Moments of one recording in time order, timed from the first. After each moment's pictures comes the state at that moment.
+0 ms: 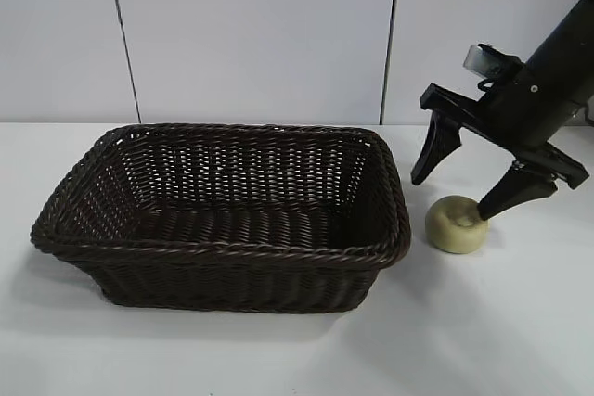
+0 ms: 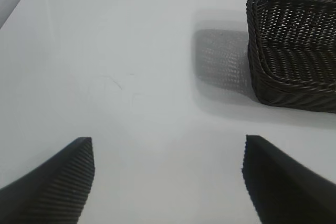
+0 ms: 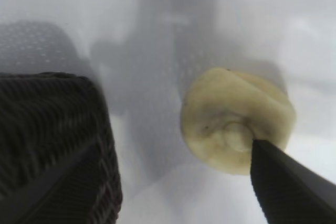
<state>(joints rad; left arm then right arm) 0.02 -0.01 -0.48 -0.02 1.12 0.02 0.04 1.96 -1.25 0.54 0.79 -0.16</state>
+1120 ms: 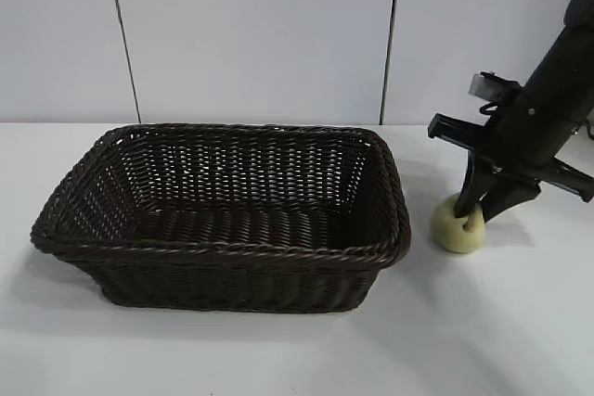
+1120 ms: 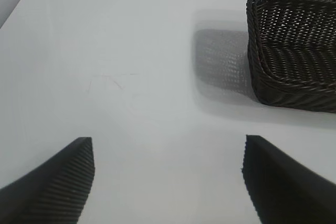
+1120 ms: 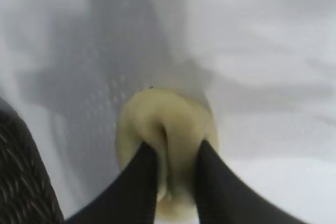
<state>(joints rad) 0.02 -0.01 -0.48 -0.02 1.12 0.02 0.03 2.05 -1.32 0.42 0.78 -0.05</state>
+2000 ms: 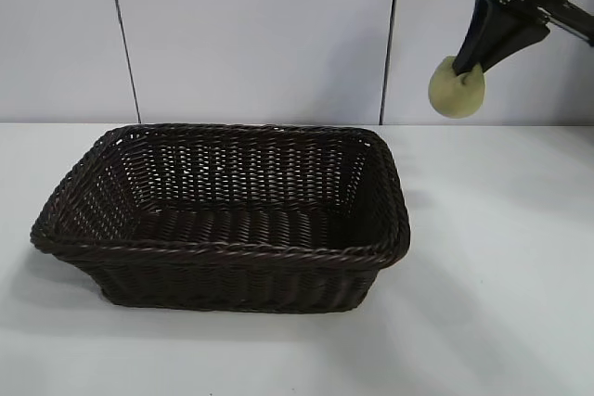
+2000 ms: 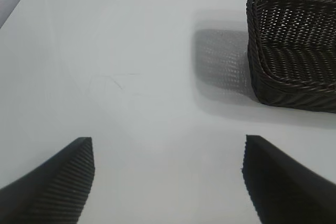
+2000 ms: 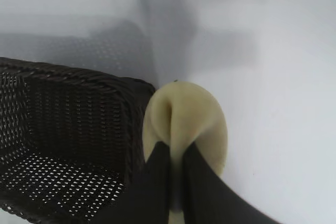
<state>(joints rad) 0.02 -0.01 -0.48 -0.02 1.12 0.02 0.10 1.87 -1.62 0.41 1.12 -0.08</state>
